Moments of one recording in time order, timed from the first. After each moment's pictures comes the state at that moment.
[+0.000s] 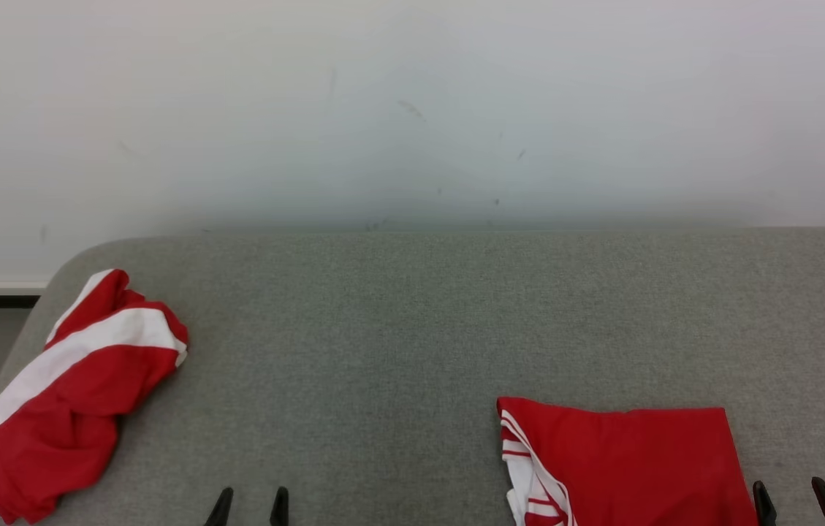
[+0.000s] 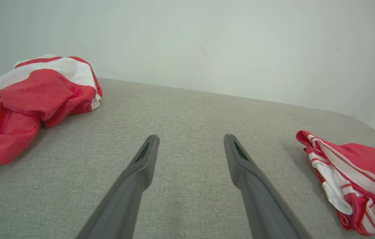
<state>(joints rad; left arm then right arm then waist) 0.16 0.05 -0.13 0.12 -0.20 -0.05 -0.26 0.13 -0.17 -0.04 0.23 0.20 0.13 -0.26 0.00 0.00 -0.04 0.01</state>
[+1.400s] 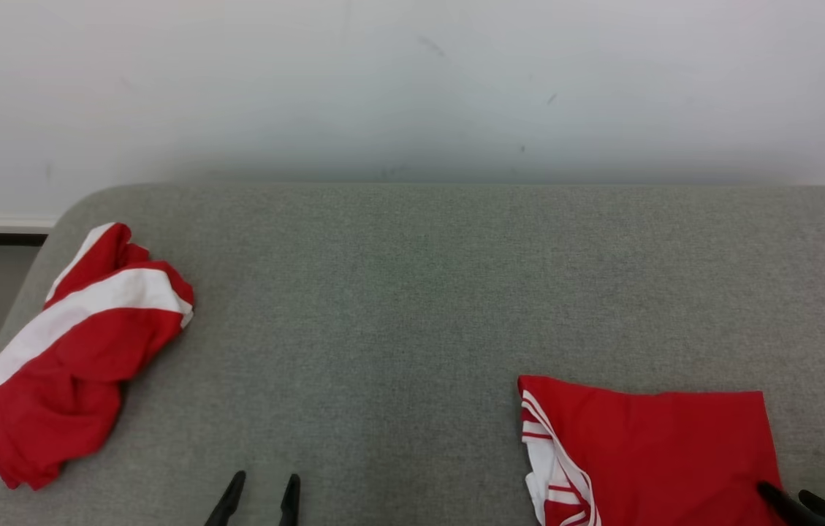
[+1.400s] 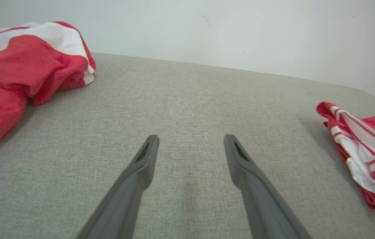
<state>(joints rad) 0.11 0.05 -0.12 0.18 -0.15 -0.07 -0.26 -0.09 -0.53 0.23 0.33 1.04 0.13 0.45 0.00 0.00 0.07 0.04</state>
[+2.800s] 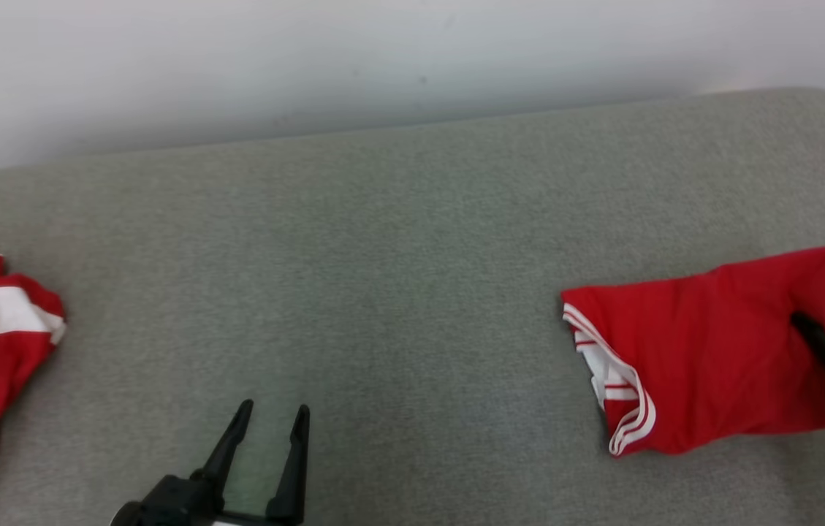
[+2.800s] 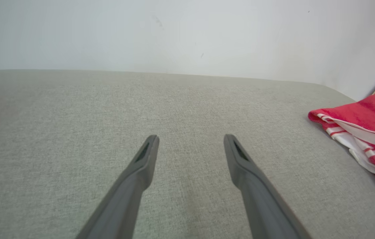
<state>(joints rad) 0.00 0.05 -0.13 0.13 -0.14 -0.09 -0.26 -0.50 -0.64 0.49 0.43 1.05 0.13 0.30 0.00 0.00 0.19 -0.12</state>
